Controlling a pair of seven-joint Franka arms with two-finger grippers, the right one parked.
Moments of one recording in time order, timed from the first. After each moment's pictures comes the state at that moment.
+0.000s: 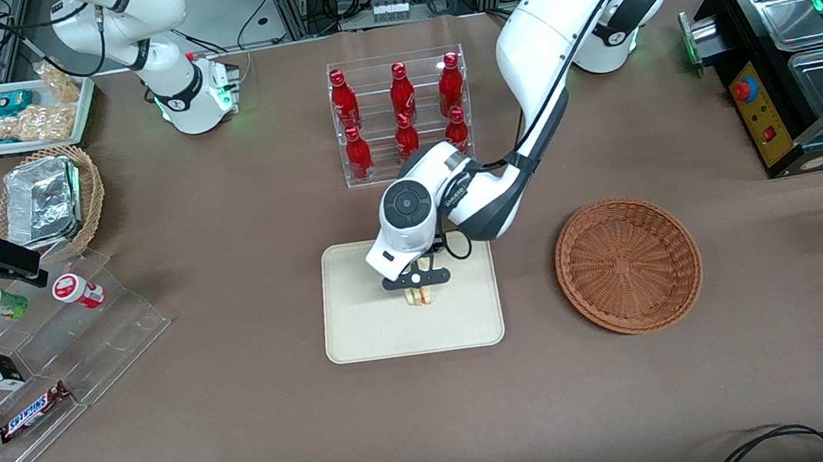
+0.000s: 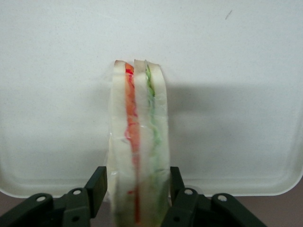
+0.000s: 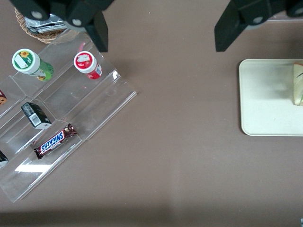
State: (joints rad) arm -0.61 0.88 -0.25 -1.23 0.07 2.06 -0.85
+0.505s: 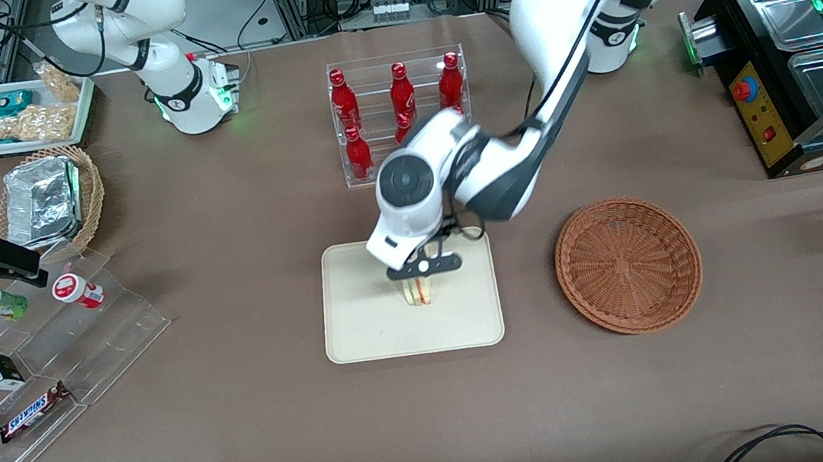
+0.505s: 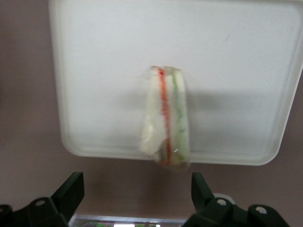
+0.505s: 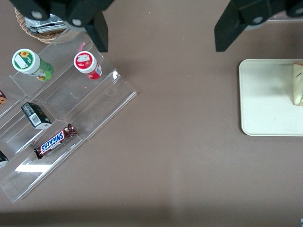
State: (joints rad) arm -0.60 0.70 -0.22 -1.17 0.06 1.75 -0.86
